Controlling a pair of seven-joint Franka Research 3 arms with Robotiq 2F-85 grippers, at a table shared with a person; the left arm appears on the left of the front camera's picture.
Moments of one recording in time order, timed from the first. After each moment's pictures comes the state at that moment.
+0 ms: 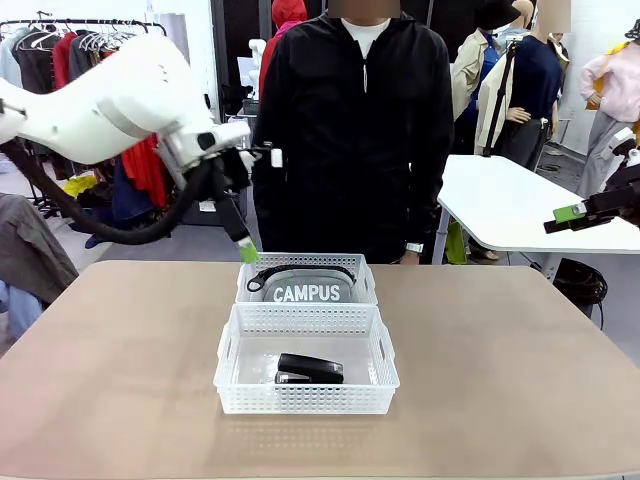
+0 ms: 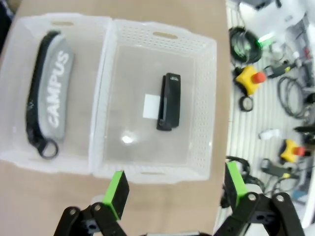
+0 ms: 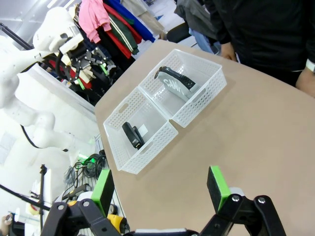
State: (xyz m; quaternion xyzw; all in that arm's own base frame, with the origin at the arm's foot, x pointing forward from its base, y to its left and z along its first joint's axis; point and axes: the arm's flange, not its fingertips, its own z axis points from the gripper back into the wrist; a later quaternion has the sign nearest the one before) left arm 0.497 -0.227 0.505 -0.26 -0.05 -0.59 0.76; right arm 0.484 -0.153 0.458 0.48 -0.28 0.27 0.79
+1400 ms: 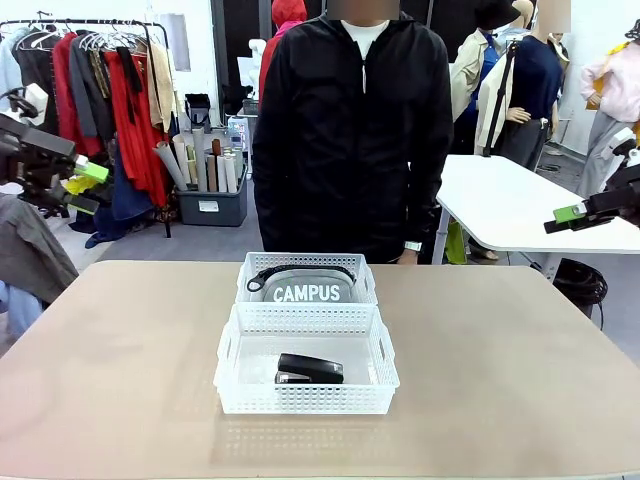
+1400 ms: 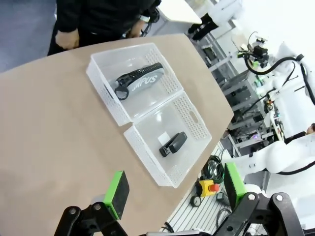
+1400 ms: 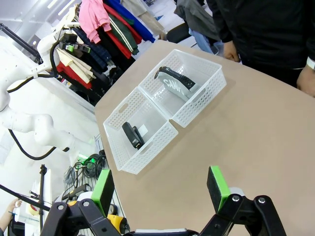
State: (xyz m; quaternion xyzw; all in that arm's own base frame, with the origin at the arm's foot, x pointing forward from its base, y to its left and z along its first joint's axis) left arm 0.448 0.063 0.530 -0.47 -0.23 -0.16 0.84; right arm 0.484 -0.153 0.458 0.48 -0.28 0.27 0.79
